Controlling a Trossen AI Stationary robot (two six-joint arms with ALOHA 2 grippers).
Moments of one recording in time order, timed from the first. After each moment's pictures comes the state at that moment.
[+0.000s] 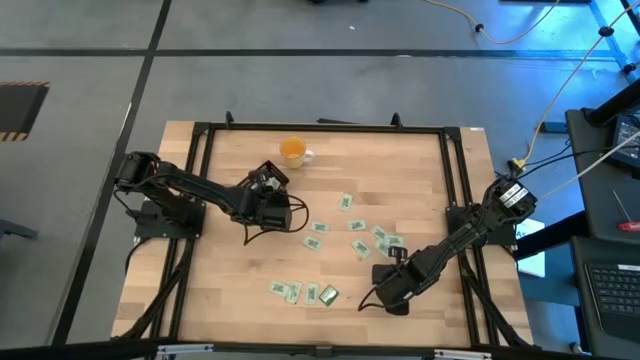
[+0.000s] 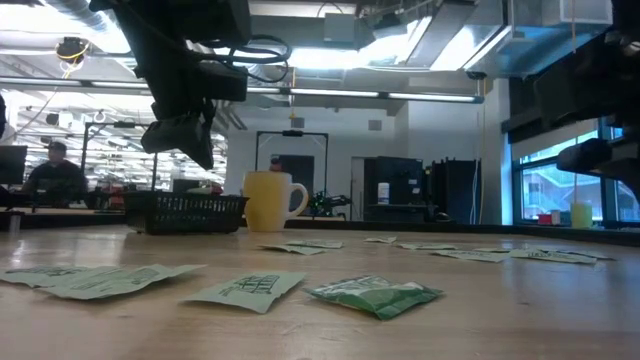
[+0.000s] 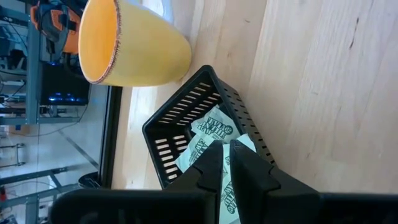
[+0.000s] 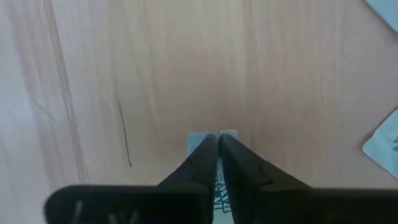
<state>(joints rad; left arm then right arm) -0.14 1.55 0.96 -0.83 -0.75 -0.25 0.64 1.80 0.94 -0.59 0.10 0.75</state>
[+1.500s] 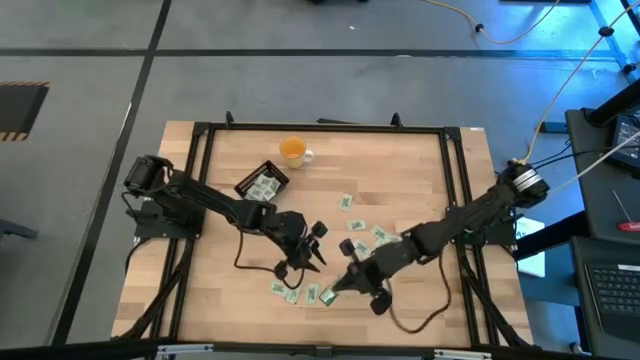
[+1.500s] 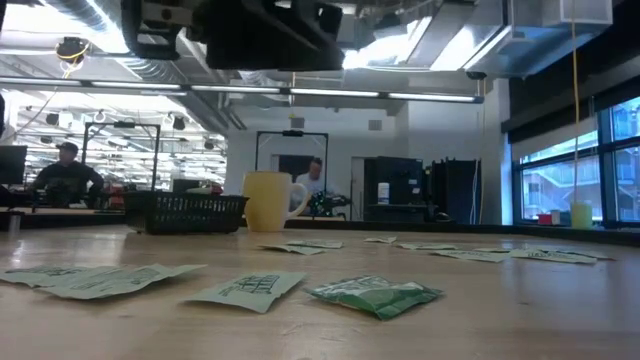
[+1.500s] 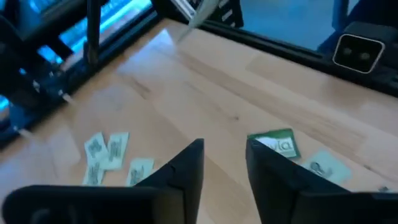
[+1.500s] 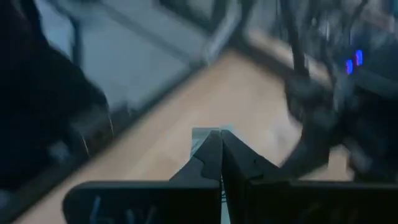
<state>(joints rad) -0.22 1.65 0.96 0.15 0.26 0.54 0.49 1.59 1.03 0.17 0.03 -0.27</state>
